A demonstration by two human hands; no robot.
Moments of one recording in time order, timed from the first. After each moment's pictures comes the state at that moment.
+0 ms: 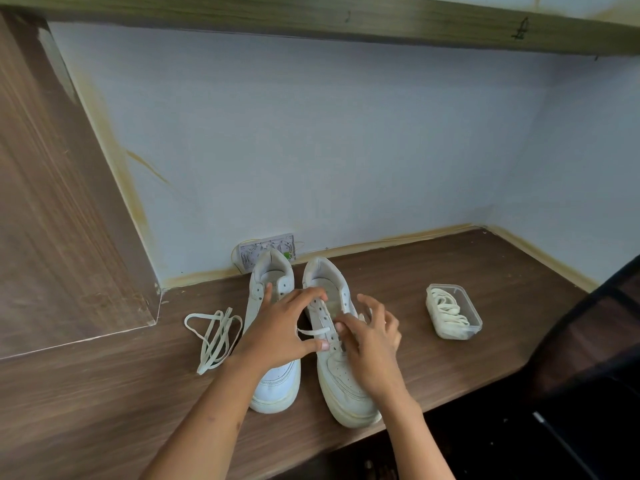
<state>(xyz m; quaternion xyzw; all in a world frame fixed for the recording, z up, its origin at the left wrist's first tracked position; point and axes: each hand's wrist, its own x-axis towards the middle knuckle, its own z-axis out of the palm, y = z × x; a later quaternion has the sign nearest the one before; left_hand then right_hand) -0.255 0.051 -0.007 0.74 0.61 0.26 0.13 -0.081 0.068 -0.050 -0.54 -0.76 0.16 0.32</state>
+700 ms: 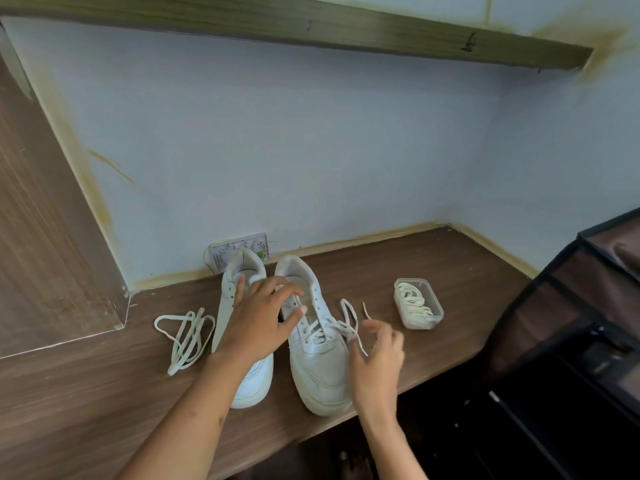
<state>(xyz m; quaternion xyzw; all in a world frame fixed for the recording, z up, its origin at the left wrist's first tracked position) -0.243 0.063 -0.016 0.74 0.61 0.26 0.00 -0.057 0.027 -0.047 -0.65 -0.55 0.23 0.47</state>
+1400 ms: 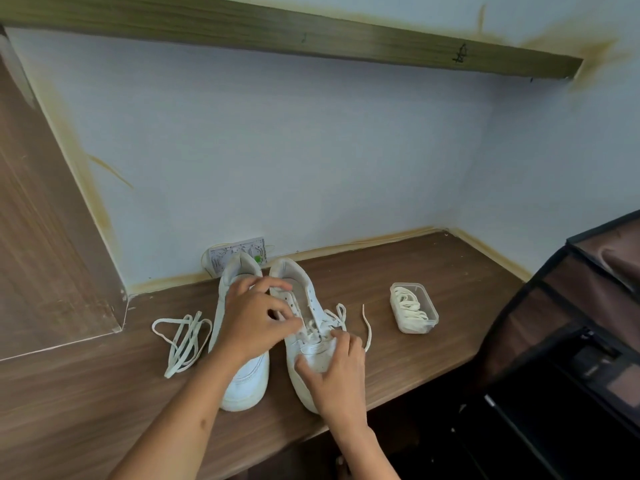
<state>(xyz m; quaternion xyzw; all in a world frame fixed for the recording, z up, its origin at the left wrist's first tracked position) -0.239 0.053 0.008 0.69 0.63 0.35 0.11 -0.081 0.029 -0.073 -0.62 -0.67 0.20 0.36</state>
